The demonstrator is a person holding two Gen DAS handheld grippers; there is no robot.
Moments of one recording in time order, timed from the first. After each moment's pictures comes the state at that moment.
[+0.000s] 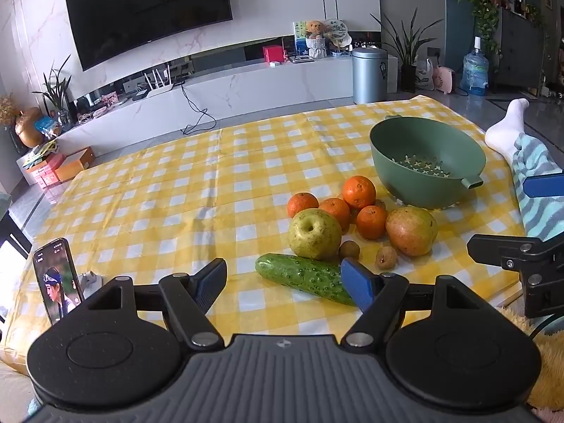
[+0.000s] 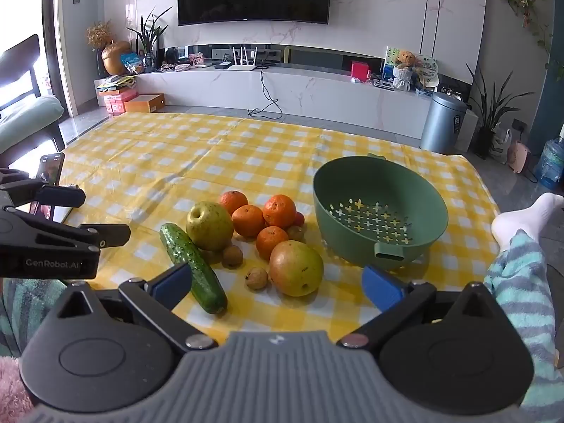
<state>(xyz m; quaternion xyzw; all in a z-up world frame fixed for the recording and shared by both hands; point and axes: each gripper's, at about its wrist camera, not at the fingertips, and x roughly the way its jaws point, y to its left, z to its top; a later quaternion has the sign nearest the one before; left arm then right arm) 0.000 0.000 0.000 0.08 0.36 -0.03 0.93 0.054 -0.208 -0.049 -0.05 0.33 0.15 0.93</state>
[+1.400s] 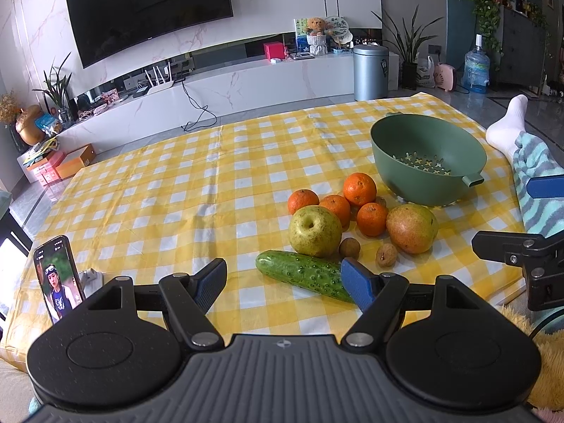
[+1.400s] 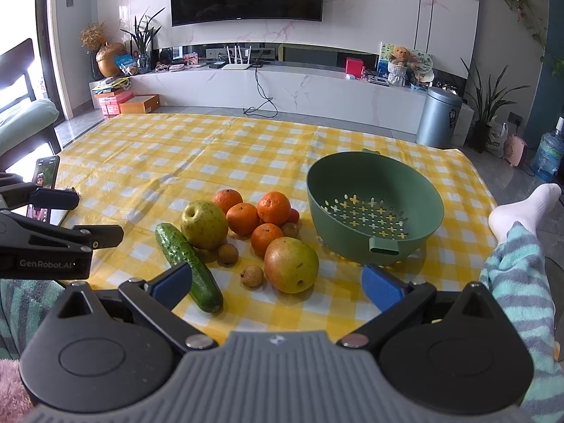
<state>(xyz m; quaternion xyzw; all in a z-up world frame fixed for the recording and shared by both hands) 0.000 0.000 0.001 0.08 0.36 -0.03 0.93 0.054 -0.214 -0.049 -0.05 0.34 0.15 0.93</state>
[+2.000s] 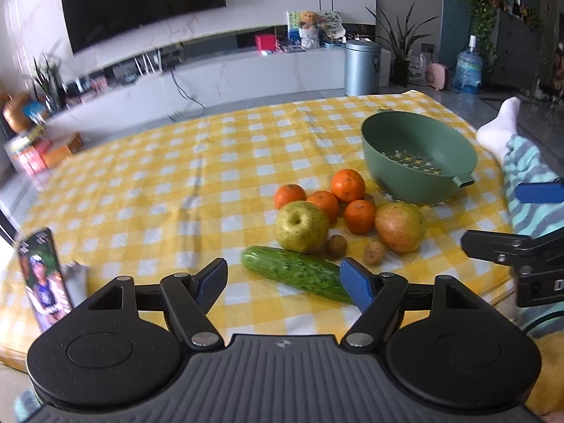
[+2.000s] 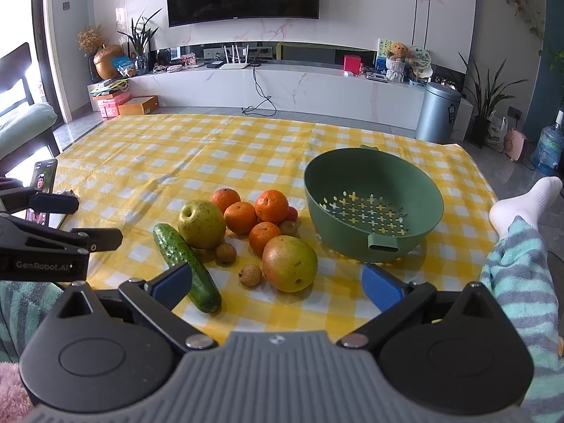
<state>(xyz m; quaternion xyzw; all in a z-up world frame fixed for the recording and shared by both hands) 0.005 0.009 -0.009 0.04 0.38 -0.06 0.92 0.060 -0.219 -0.056 -0.04 0.34 0.15 0.93</state>
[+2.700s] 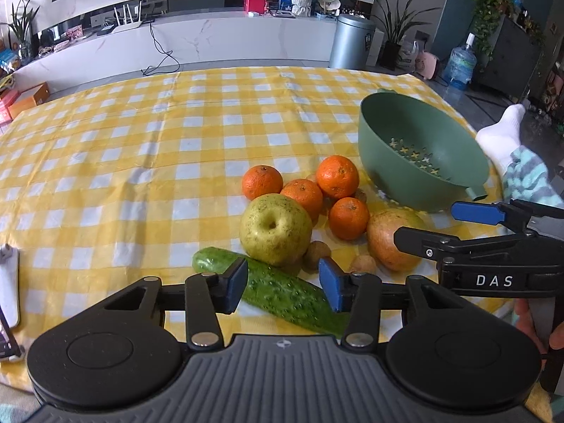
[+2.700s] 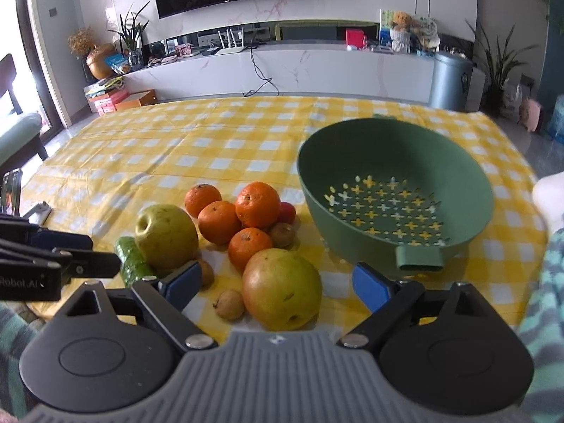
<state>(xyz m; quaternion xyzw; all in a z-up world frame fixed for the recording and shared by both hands) 0.079 0.001 -0.047 -0.01 0.44 -0.09 0.90 0.152 -0.214 -0.116 0.01 0.38 0.16 0.91</state>
